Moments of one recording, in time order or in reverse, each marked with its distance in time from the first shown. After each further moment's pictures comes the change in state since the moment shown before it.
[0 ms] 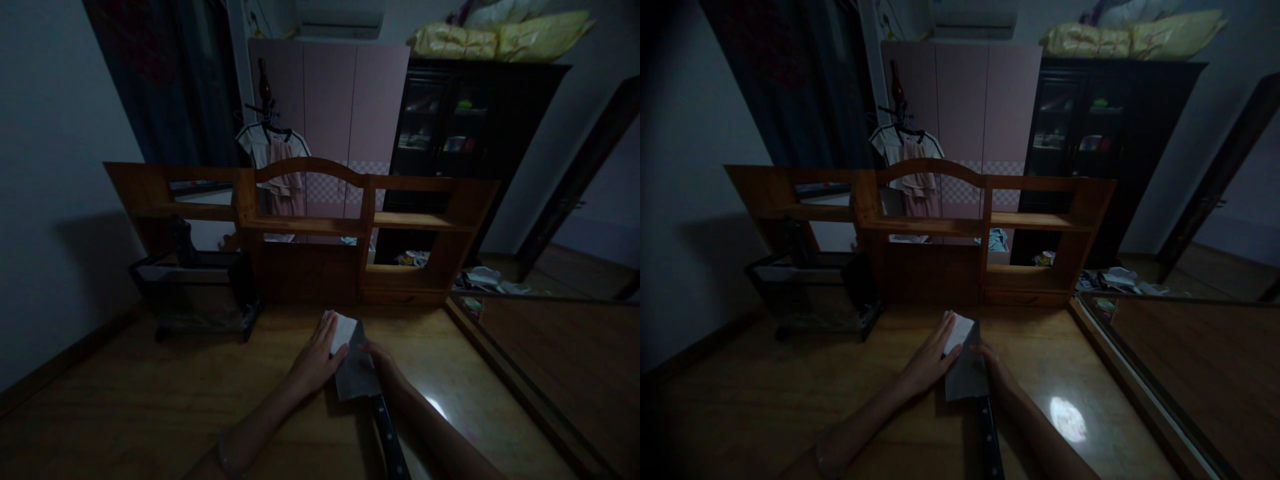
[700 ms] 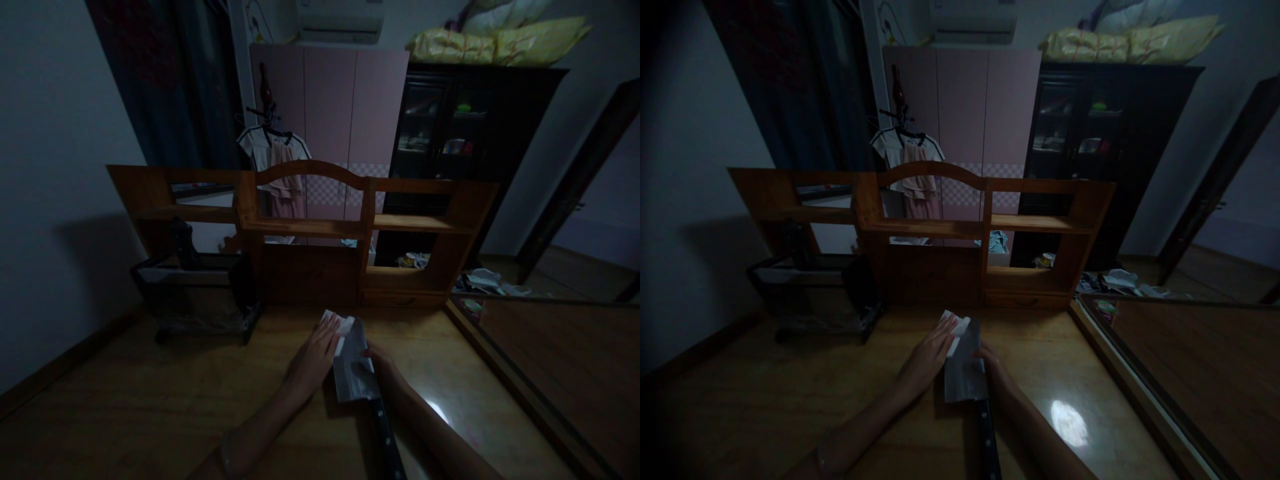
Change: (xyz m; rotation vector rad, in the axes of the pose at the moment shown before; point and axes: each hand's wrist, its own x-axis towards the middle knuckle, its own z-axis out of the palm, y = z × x) left_hand 0.007 0.010 -0.012 -0.027 0.053 0.004; right_hand 0.002 -0.005 0.009 -0.161 0.004 -0.150
